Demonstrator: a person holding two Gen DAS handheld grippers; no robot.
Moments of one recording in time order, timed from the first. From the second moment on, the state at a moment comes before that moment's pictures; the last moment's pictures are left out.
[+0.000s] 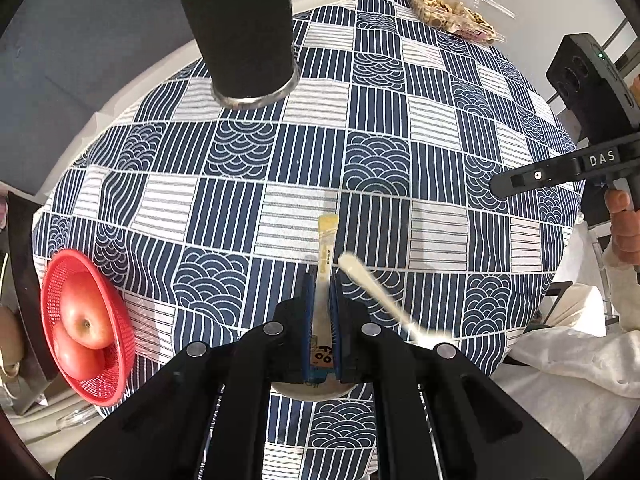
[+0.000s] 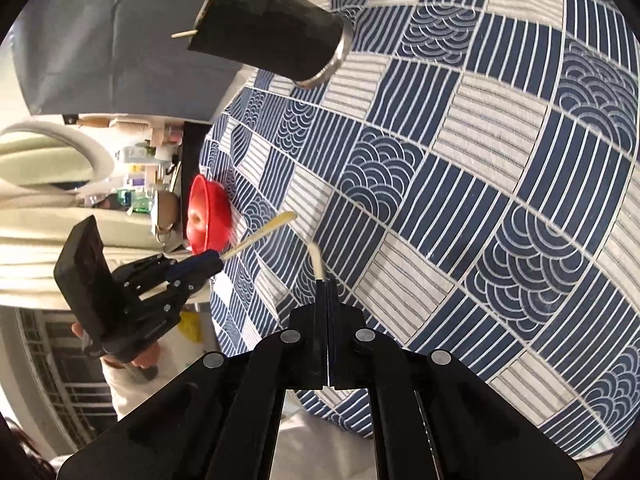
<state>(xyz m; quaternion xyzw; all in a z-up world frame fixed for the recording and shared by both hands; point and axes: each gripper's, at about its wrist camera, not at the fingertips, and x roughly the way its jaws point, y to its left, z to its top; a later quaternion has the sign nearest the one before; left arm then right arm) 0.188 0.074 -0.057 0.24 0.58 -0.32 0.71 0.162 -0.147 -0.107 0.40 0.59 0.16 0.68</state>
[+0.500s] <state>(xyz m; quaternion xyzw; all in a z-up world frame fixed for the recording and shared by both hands) 0.179 0.076 -0.058 0.23 0.59 -0.30 0.71 0.149 -0.124 -0.121 0.33 0.62 0.17 0.68</state>
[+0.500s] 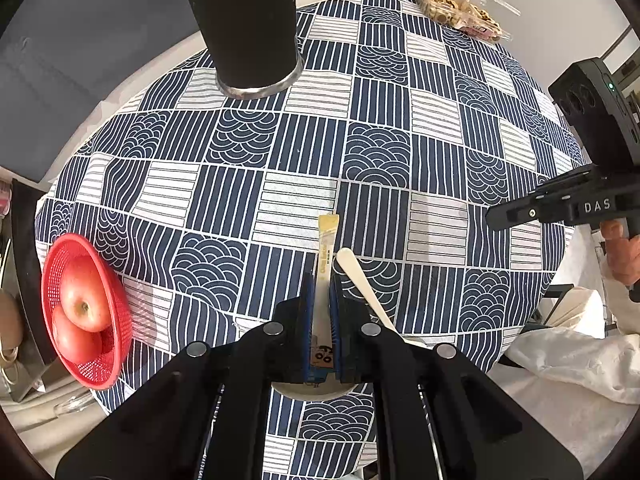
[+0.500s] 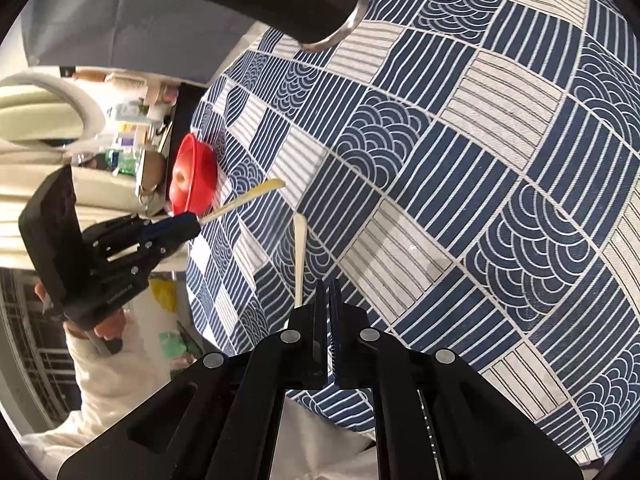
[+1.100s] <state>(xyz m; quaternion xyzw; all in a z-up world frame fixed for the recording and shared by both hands) 0.185 0.071 -0.026 0.25 0.57 -0.29 0.72 0.143 -0.131 -0.132 0.30 0.64 0.15 0.69</state>
